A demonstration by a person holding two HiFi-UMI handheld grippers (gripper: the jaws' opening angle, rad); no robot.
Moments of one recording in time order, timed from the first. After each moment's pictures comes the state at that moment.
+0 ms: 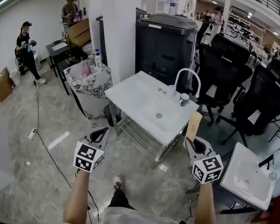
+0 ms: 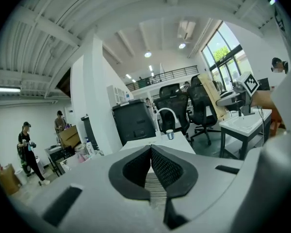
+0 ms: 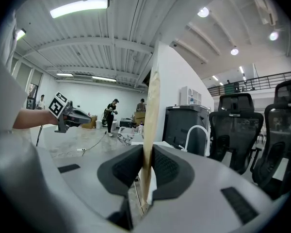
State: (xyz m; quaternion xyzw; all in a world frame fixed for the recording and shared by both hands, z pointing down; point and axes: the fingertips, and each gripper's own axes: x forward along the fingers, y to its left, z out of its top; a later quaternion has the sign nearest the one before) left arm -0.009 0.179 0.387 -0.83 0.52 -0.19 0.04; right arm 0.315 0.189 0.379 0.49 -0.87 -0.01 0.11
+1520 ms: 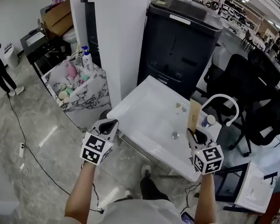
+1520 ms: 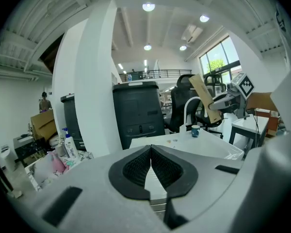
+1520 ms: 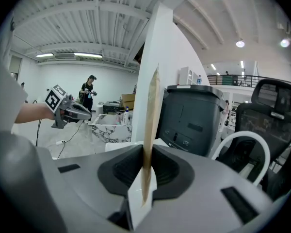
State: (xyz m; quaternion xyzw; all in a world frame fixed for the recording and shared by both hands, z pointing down) left arm -0.146 -0.229 0.446 -0.89 0.42 -0.19 -0.02; right arm 0.139 -0.190 0.414 0.54 -0.82 0.03 0.20
